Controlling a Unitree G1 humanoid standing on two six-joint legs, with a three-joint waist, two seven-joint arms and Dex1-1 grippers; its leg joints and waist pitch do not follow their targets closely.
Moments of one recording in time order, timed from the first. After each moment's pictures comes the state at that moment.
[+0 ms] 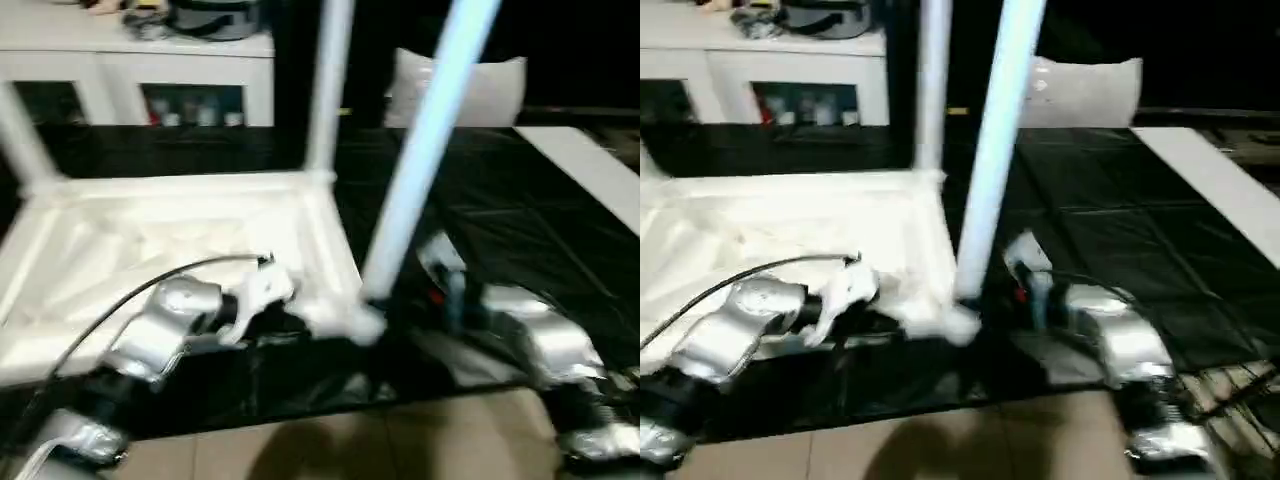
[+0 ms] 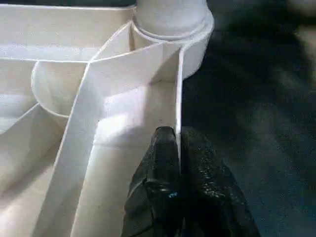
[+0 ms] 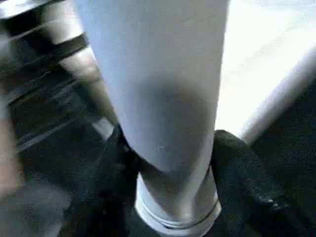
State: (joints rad) left arm -0.48 0.36 -0.31 0.31 0.03 0.41 -0.99; right arm -0.47 -0.25 0.06 0.41 0.20 0.42 0.81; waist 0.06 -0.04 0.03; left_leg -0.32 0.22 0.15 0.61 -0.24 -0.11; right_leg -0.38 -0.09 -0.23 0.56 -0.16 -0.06
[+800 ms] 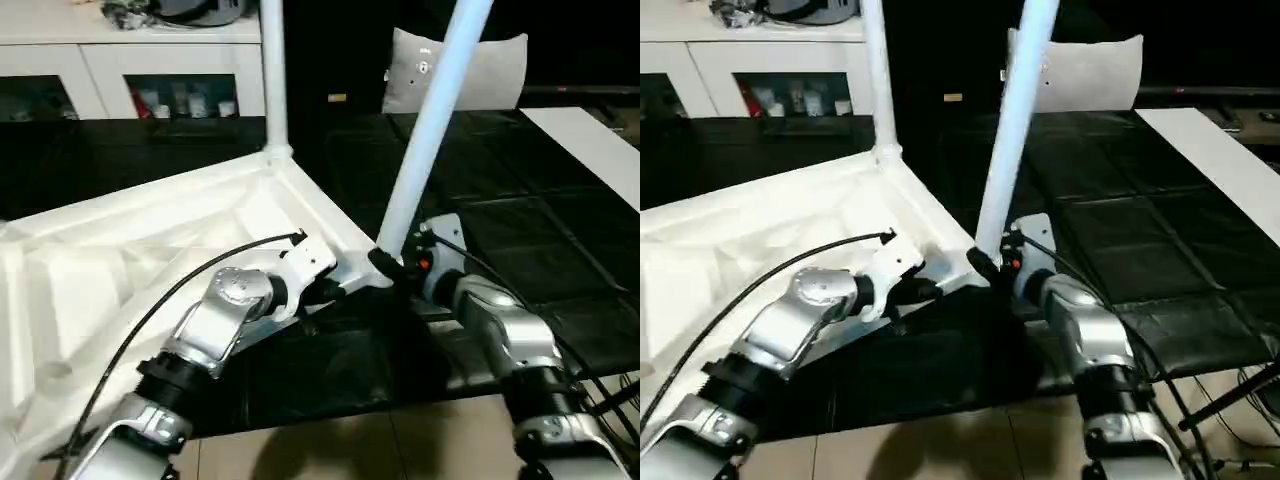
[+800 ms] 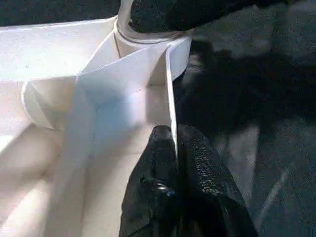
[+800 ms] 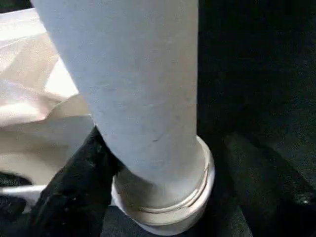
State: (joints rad) left arm -0.52 0.26 -0.34 0.35 0.05 0.34 -0.82; right arm -0.45 -0.21 -0.03 0.44 0.20 0.38 0.55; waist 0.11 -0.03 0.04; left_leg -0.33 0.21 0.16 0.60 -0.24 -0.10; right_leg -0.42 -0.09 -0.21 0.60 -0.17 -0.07
